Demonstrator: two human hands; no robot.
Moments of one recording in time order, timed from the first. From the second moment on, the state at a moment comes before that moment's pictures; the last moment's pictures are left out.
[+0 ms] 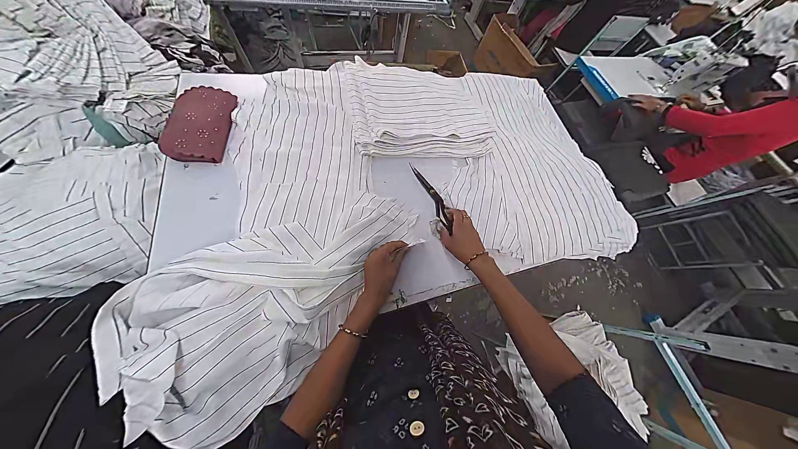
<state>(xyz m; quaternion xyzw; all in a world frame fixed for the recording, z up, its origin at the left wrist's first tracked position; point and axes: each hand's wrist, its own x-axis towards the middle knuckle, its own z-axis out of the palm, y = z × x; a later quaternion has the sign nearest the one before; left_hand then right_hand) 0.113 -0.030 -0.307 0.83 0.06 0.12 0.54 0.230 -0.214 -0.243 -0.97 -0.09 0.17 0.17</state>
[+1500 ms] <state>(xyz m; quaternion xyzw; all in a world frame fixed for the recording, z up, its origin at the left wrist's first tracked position) 0.098 -0.036 -0.324 0.89 -0.13 0.21 0.39 0.065 -0.270 -0.255 -0.76 0.05 0.42 0.49</state>
